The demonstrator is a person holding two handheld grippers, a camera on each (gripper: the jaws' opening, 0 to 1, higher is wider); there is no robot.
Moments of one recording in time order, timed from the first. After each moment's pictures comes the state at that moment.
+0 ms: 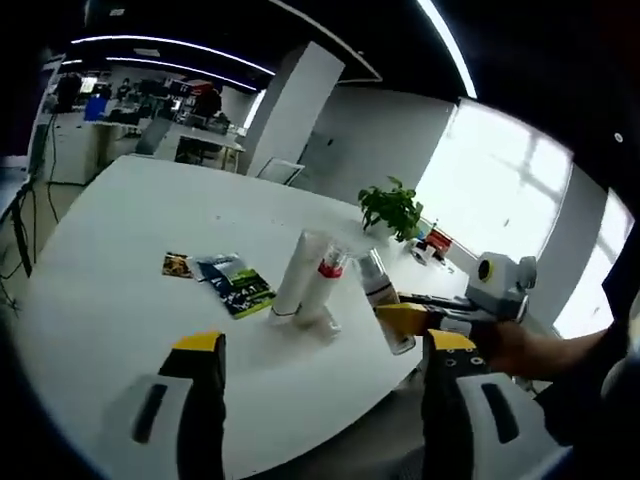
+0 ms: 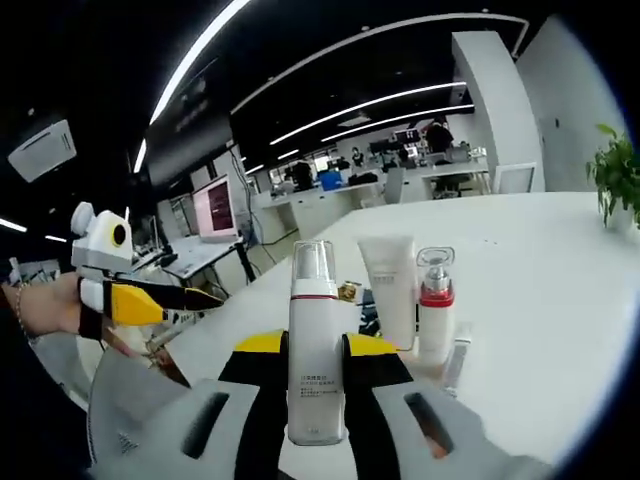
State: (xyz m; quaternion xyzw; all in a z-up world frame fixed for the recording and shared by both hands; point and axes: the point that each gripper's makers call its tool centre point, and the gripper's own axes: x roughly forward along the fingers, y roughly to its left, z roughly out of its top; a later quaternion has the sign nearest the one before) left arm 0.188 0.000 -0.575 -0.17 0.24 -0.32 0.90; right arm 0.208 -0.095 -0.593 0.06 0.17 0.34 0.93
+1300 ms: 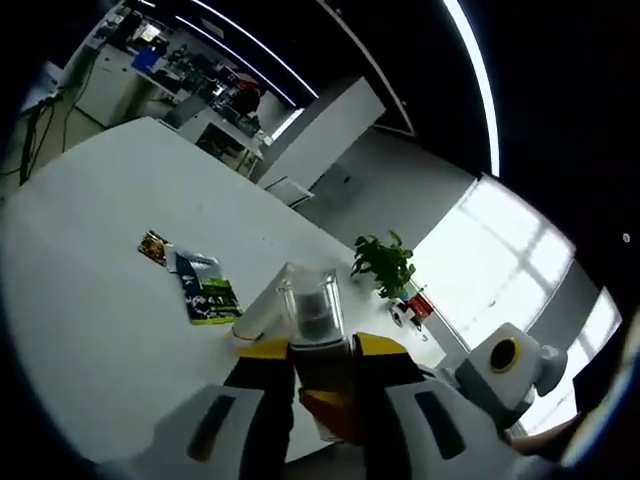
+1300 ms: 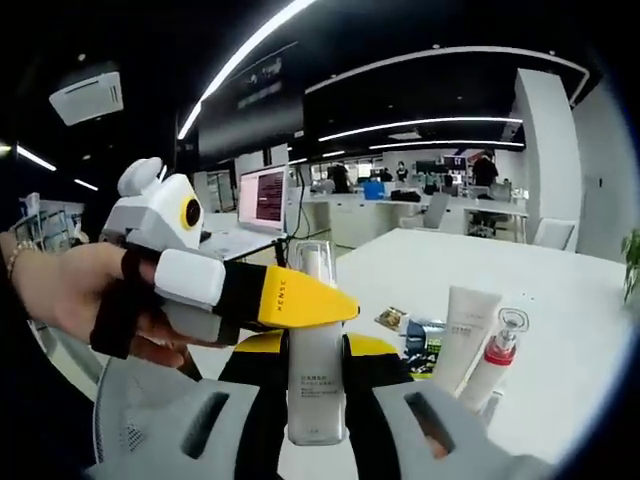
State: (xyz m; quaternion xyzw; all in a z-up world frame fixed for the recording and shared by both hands) left arm 0.208 -0.027 -0.551 -0.32 0.22 -0.28 0.88; right arm 0.191 -0.026 -0.561 -0.03 0.12 0.40 0.91
